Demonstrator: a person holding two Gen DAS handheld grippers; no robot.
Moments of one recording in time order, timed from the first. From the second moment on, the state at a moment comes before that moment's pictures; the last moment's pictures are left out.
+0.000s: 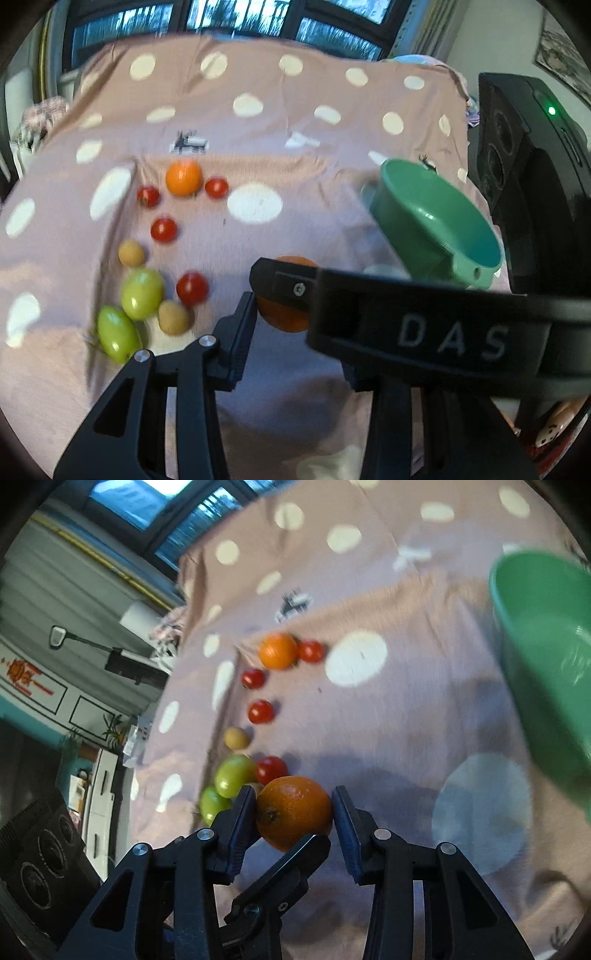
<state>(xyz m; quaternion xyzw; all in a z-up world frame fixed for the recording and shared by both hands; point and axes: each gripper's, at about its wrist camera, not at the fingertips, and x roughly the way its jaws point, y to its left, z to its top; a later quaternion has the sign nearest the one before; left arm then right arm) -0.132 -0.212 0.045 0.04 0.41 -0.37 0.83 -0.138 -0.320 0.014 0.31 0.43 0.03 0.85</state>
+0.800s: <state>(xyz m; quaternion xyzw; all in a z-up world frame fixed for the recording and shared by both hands) -0.175 -0.329 0.103 0.11 0.30 -0.47 0.82 -0.219 -0.416 0.080 0.32 0.28 -0.07 0.91</state>
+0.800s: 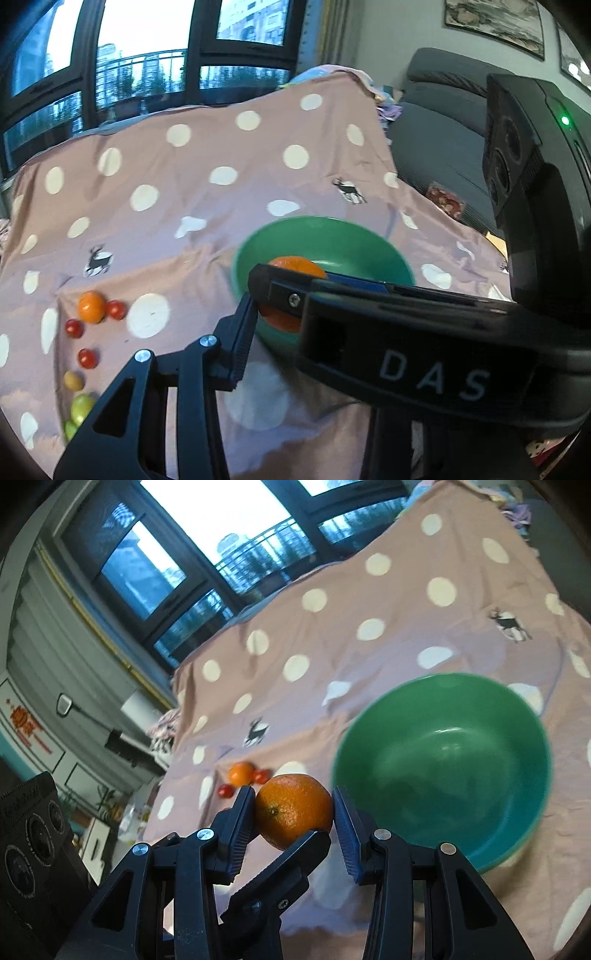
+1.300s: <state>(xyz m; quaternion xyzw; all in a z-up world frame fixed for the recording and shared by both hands) -0.173 -0.375 0.082 0.12 0.34 -0.51 0.78 -0.234 -0.463 0.058 0.35 0.28 -0.12 0.88</state>
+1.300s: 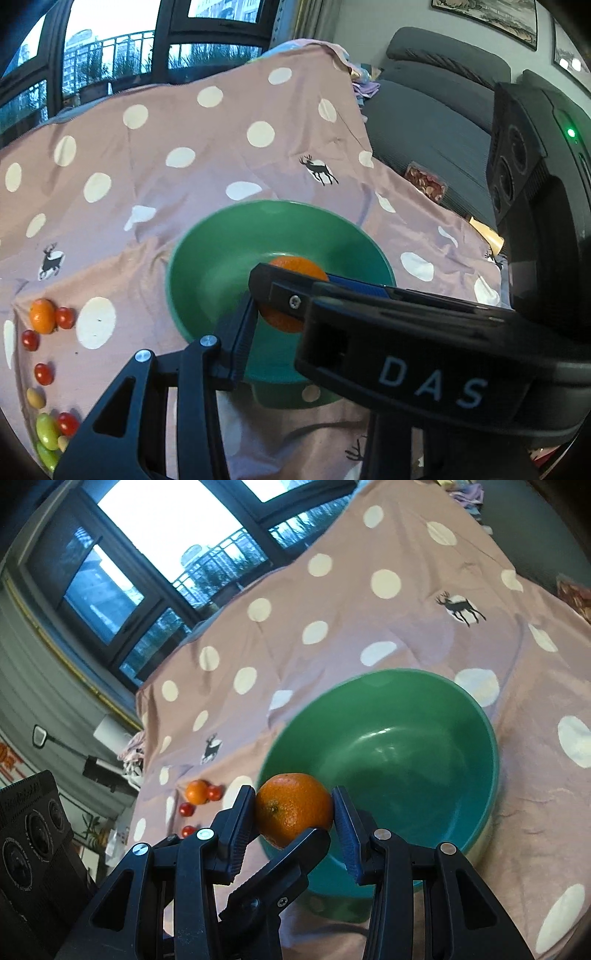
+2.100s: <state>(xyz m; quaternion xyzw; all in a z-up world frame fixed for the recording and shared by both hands) -0.154 -0.401 0.052 0.11 0.40 -0.52 0.74 -0.219 -0.480 0.030 0.36 0.33 -0.15 0.86</state>
